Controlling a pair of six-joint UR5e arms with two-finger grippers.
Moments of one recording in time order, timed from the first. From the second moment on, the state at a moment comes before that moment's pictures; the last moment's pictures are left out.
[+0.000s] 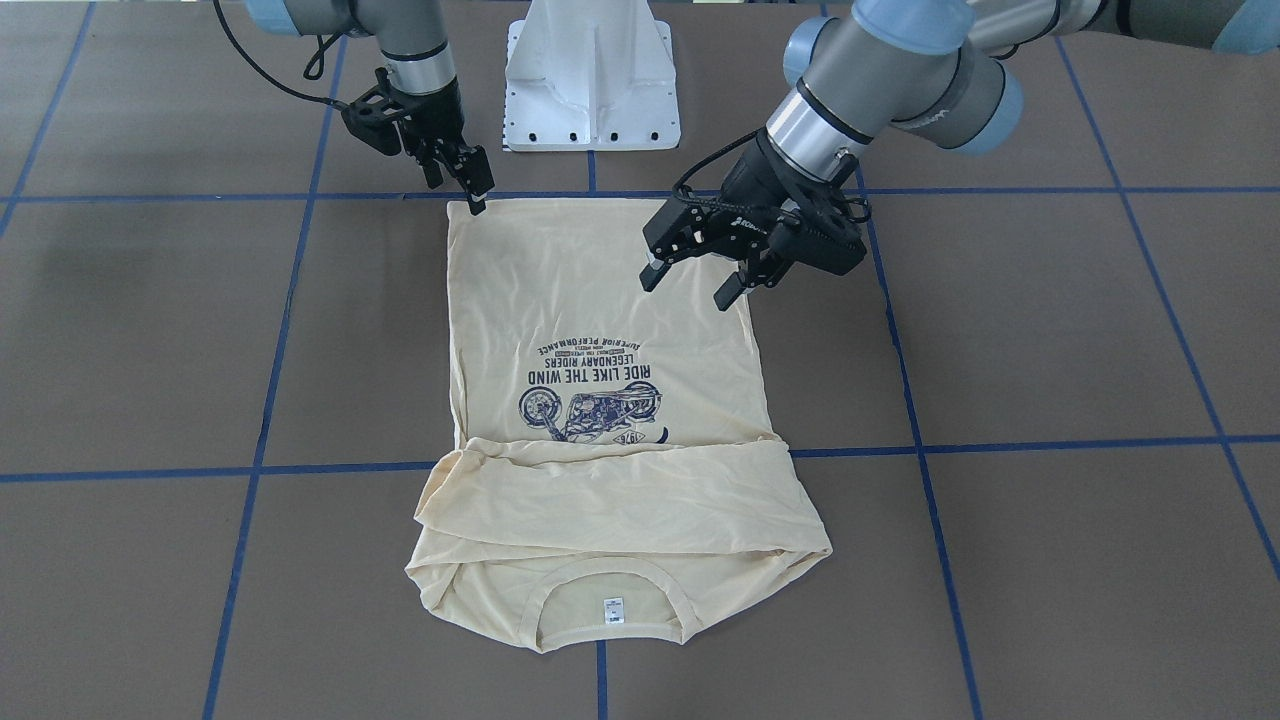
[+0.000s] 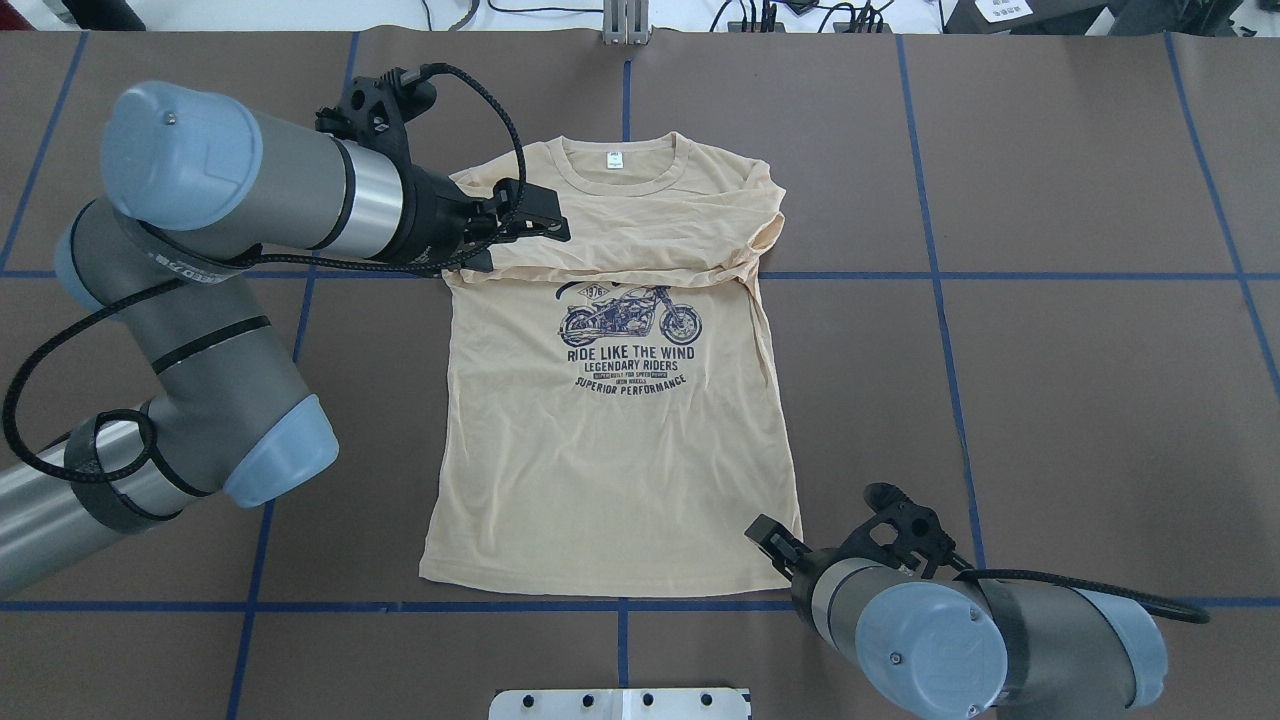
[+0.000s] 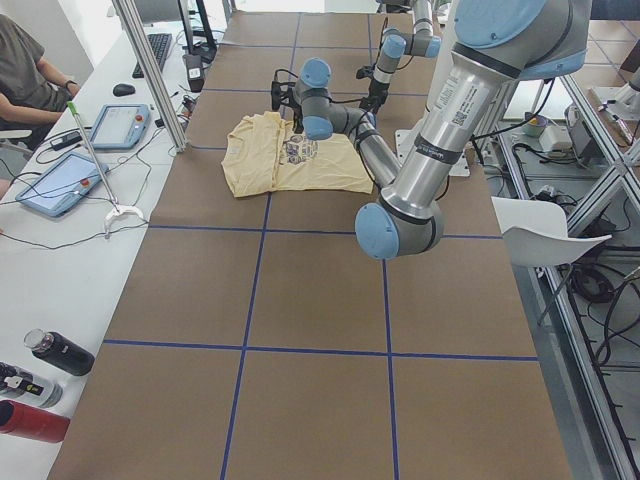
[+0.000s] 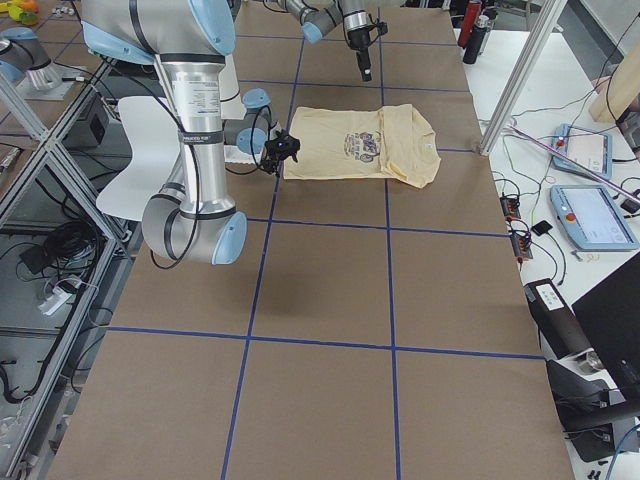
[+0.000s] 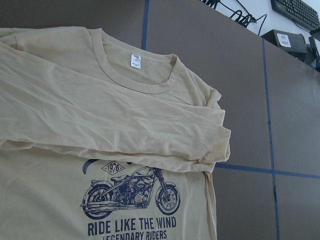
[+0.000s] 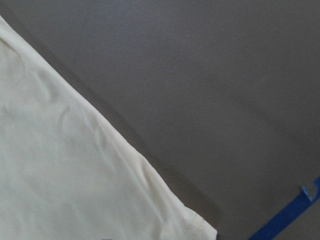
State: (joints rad) left arm -0.70 -2.12 -1.78 -2.16 -1.95 -1.47; right arm 0.11 -1.38 2.05 -1.42 1.41 2.25
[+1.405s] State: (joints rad) left arm -0.70 -2.10 -1.78 -2.16 -1.95 -1.48; right arm 0.11 -1.38 2.06 -1.42 1.42 2.25
